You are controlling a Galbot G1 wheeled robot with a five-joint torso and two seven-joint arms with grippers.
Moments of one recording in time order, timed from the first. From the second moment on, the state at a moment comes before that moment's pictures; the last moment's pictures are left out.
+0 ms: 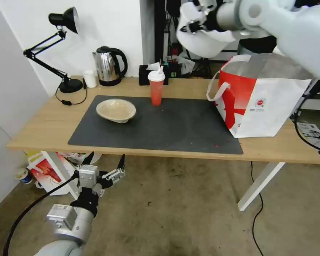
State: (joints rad) left arm 1.81 -1.59 -0.59 -2.45 -0.05 0.21 0.18; right arm 0.63 0.81 -0.79 1.44 1.49 -0.72 0.12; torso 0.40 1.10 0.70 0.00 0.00
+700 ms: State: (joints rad) left arm 1.81 -1.58 -0.59 -2.45 -0.05 0.20 0.18; right arm 0.48 0.62 -0.71 1.47 1.43 -0.72 0.10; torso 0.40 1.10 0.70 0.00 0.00
